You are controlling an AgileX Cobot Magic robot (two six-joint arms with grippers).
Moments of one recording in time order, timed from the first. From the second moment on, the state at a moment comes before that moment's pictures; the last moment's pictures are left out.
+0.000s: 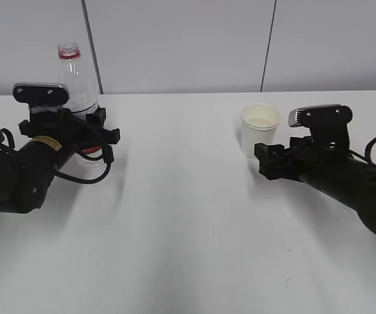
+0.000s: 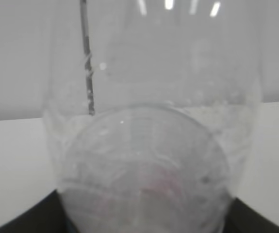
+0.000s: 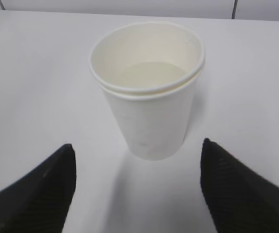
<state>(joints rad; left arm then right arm) -0.33 2.13 -0.89 -0.15 -1.03 0.03 0.21 1.99 -0.71 -0.05 -0.80 0.09</state>
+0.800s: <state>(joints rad) -0.33 2.11 -0.90 -0.15 -0.95 0.05 0.21 1.82 -0.66 -0.12 -0.70 0.09</state>
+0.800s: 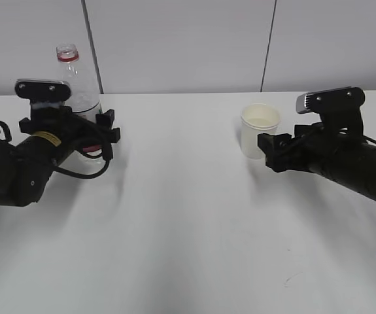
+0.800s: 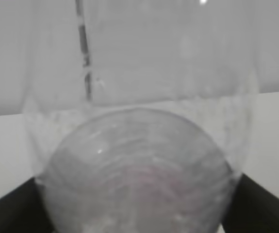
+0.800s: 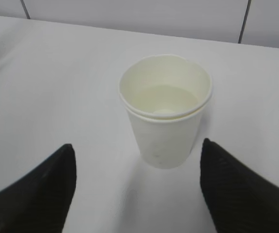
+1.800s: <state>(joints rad) -0.33 1.71 -0.86 -0.20 -0.71 0.15 0.21 1.45 -0.71 -0.13 -0.39 0.09</state>
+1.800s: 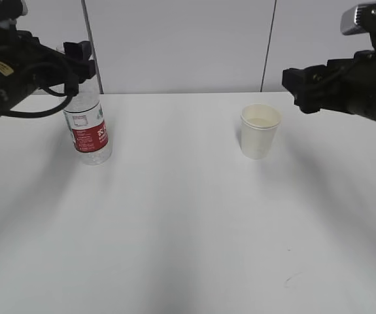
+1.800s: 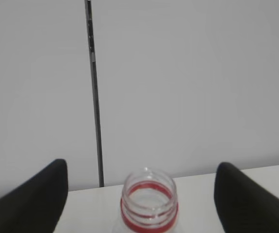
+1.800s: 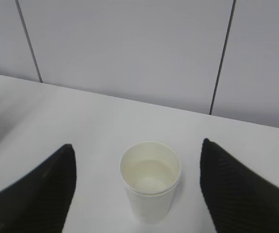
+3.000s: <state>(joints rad) -0.15 1.34 -1.20 -0.13 0.96 0.10 0.21 1.45 -1.34 0.09 1.05 0.09</state>
